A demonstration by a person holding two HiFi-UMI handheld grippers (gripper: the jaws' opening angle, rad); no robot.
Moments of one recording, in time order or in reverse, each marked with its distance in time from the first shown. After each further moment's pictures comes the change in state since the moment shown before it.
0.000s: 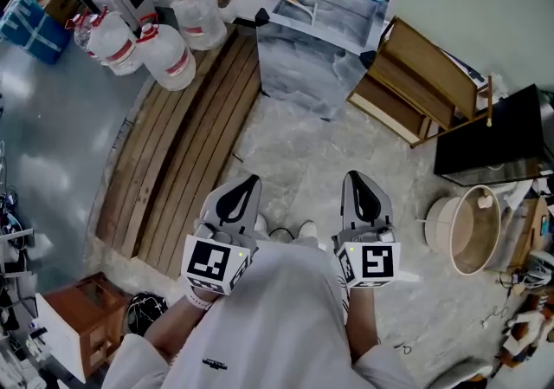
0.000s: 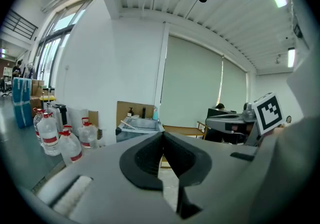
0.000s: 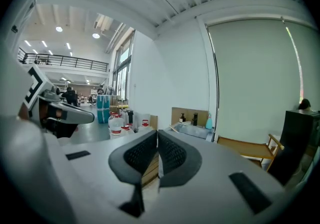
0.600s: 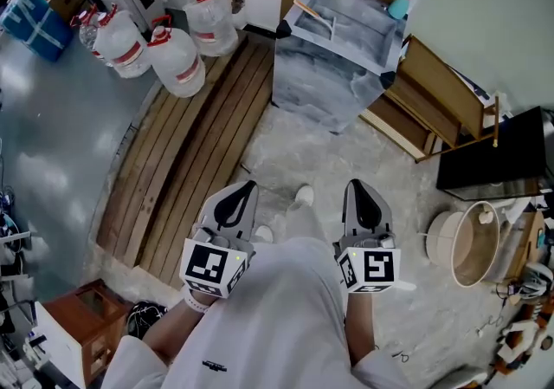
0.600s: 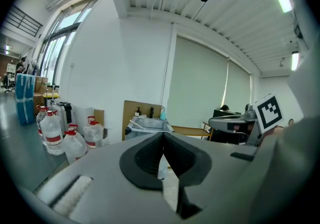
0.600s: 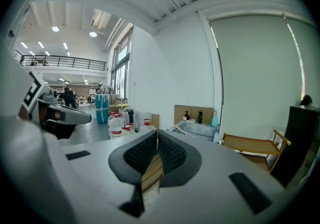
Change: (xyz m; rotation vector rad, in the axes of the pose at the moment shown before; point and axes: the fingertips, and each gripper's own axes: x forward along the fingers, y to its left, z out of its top) left arm -0.009 0.102 -0.004 -0.029 -0.007 0.022; right arm 0.069 0.057 0.003 0.028 0.023 -0.006
